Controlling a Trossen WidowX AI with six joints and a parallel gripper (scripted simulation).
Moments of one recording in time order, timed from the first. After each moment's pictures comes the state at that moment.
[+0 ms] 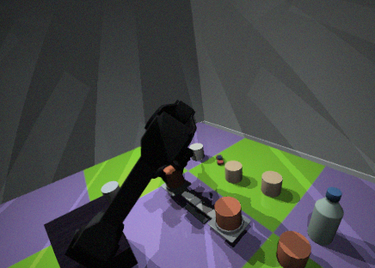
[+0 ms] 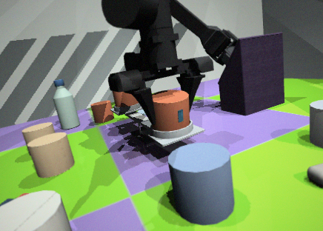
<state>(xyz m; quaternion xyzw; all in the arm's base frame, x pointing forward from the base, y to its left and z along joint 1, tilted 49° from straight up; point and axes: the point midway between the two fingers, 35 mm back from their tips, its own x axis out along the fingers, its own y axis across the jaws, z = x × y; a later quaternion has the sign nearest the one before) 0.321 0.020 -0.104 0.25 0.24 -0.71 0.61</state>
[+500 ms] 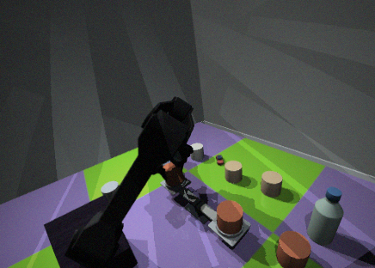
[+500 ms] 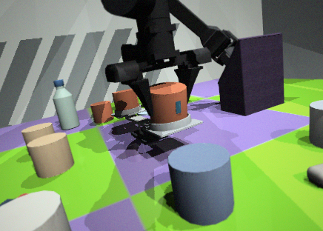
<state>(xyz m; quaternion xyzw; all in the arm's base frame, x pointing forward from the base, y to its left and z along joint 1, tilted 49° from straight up) 0.323 0.030 -0.092 0.25 0.24 -0.71 0.61</state>
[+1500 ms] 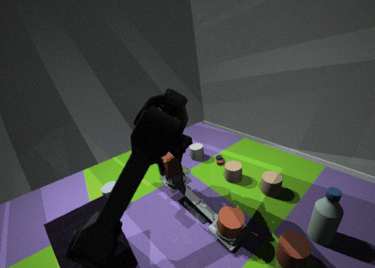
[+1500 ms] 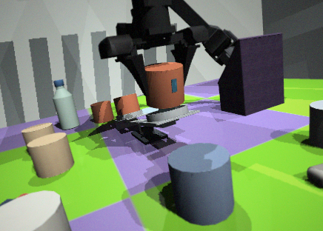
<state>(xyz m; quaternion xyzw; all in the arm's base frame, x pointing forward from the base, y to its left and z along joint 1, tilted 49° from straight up) 0.330 0.060 -0.068 0.26 0.25 -0.71 0.61</state>
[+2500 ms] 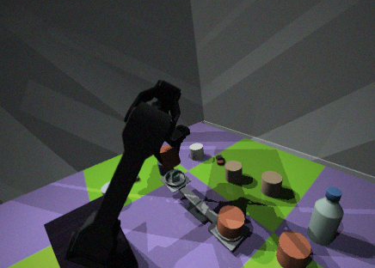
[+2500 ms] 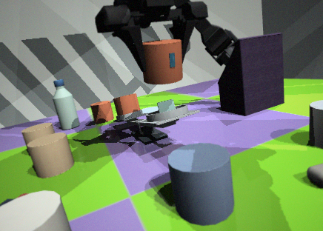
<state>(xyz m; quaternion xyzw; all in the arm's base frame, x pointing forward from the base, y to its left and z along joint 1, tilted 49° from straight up) 0.330 0.090 -0.041 0.26 0.25 -0.71 0.61</state>
